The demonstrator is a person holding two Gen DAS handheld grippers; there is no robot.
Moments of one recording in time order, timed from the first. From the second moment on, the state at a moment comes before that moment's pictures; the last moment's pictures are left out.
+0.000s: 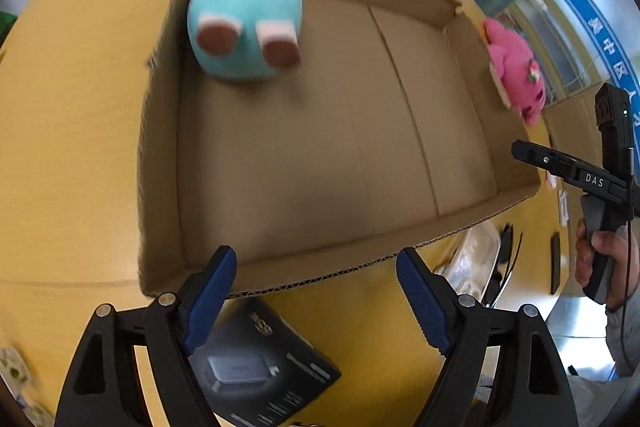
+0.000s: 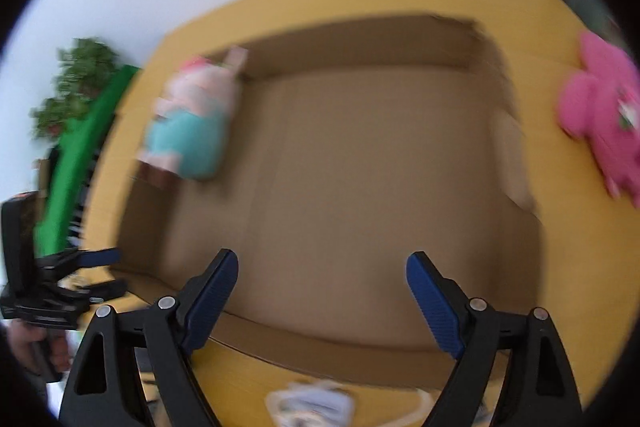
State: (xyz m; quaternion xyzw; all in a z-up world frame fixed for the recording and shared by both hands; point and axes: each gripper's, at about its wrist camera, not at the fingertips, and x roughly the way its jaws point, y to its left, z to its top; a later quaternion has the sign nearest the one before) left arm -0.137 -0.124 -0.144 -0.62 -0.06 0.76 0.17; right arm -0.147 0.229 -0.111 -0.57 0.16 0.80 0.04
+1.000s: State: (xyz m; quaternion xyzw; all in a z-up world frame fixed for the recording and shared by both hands) left arm 0.015 -0.090 0.126 -0.28 -0.01 0.96 0.05; right arm -0.035 0.139 0.088 -0.43 0.05 0.90 0.02
